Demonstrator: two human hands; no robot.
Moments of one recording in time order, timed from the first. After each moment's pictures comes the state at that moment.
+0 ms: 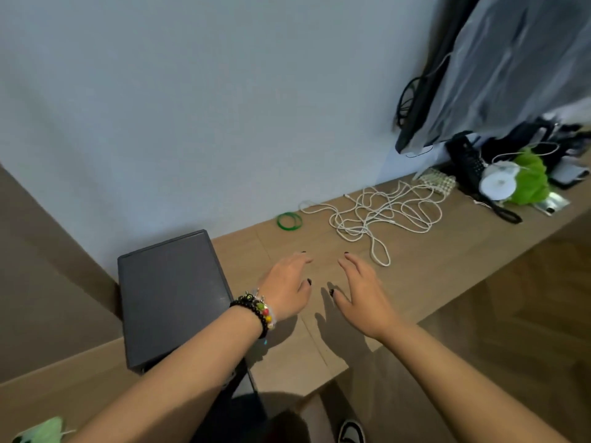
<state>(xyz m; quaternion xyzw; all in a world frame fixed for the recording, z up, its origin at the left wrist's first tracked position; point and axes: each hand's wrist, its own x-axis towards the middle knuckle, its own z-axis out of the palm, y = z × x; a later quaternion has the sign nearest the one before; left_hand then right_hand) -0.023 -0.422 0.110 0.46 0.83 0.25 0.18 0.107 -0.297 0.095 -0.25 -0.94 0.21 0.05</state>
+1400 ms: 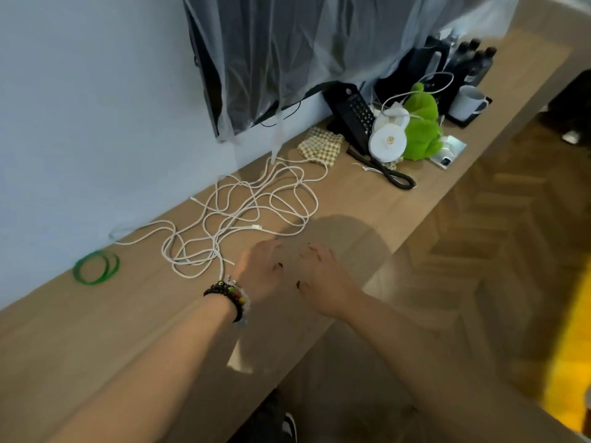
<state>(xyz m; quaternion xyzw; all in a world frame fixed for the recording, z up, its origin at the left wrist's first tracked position) 0.038 -0.037 0.043 0.51 0.80 0.18 0.28 0.181 0.039 0.053 -0.35 -0.90 0.25 -0.11</state>
